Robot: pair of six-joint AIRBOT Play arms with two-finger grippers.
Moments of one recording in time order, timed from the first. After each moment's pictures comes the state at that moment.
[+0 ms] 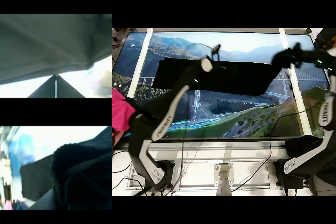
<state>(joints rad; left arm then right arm) -0.47 -1.84 1.84 1.12 -0.93 -1.77 -0.23 -1.87 1.92 -0.64 1.14 1.52</state>
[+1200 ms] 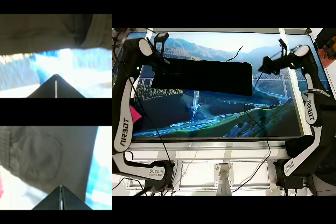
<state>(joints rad) -0.08 -1.56 1.65 1.42 -1.28 -1.47 -0.13 -1.93 1.82 -0.81 1.29 1.42</state>
